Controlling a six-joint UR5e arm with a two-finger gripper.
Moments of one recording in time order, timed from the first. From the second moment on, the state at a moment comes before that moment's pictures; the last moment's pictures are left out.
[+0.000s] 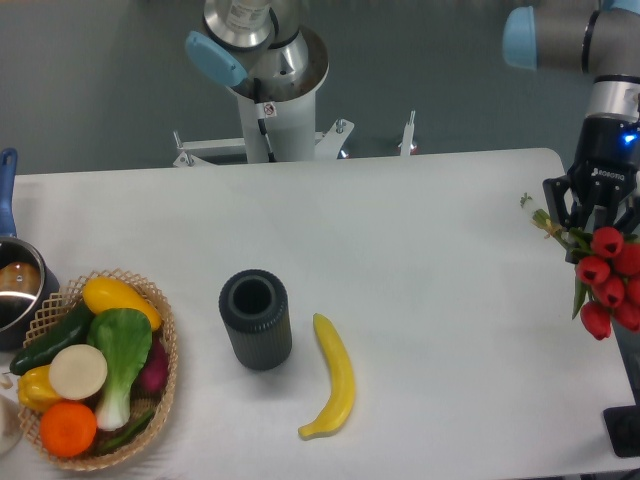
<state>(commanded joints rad) 3.06 -1.95 -1.59 -0.81 0.61 0.97</state>
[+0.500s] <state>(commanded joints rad) 3.06 -1.94 -1.60 -0.81 0.60 0.98</state>
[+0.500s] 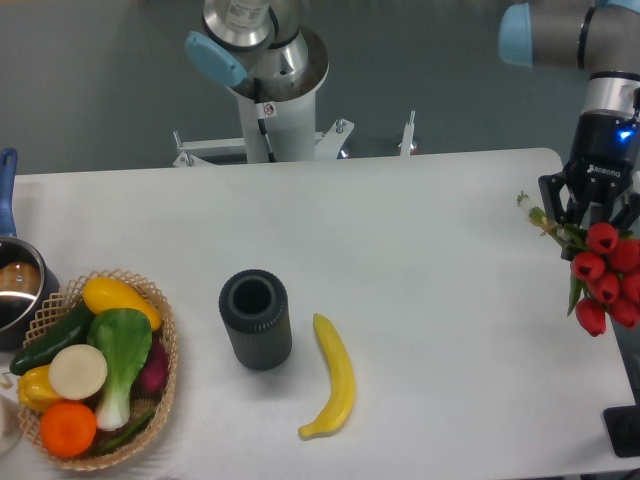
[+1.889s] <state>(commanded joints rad) 2.68 -1.95 -1.62 -0.75 0.14 1.15</state>
